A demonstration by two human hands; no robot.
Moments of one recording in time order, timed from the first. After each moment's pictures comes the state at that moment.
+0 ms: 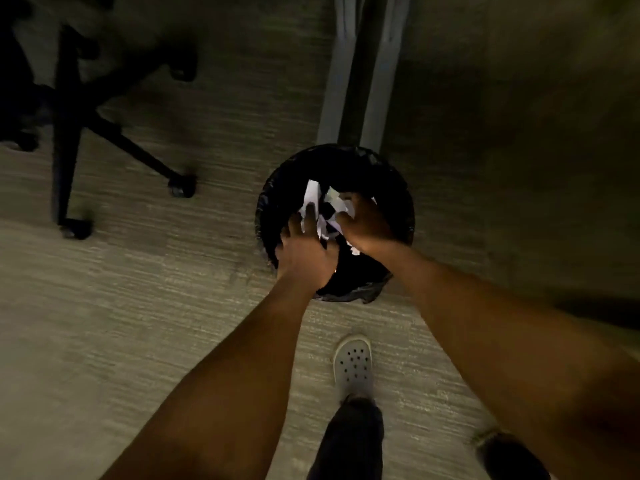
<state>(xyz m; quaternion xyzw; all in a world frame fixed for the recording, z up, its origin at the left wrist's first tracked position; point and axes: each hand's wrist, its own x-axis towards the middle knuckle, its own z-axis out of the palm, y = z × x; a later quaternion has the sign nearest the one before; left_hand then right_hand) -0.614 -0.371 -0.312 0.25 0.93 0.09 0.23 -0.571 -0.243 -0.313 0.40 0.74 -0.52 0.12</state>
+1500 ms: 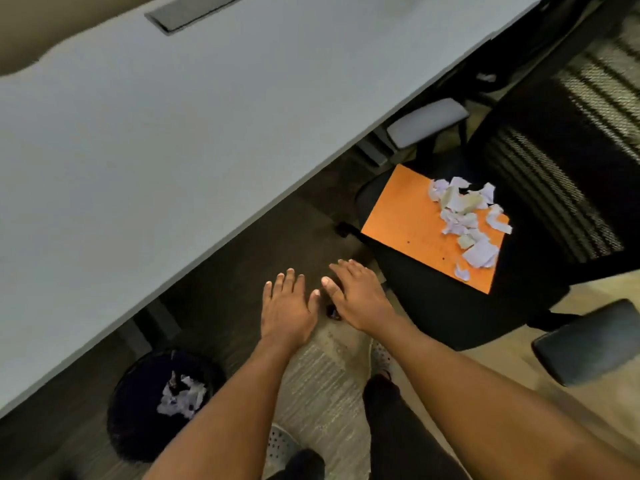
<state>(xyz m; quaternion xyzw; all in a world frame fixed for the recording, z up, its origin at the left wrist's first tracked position) -0.250 -0.150 0.048 0.70 0.67 -0.03 0.24 -0.086 -0.139 0.065 0.64 0.70 -0.30 -0.07</state>
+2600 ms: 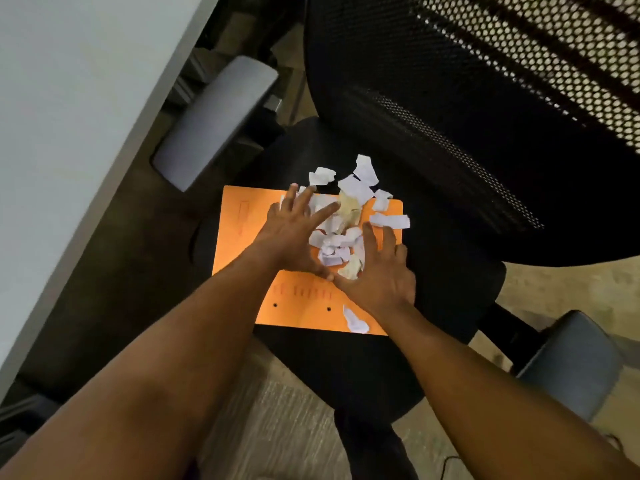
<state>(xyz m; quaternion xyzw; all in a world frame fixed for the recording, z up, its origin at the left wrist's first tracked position) 0.115 0.128 -0.070 0.93 0.30 -0.17 0.13 0.236 -0.034 -0.066 0.87 0.45 -0.22 0.00</state>
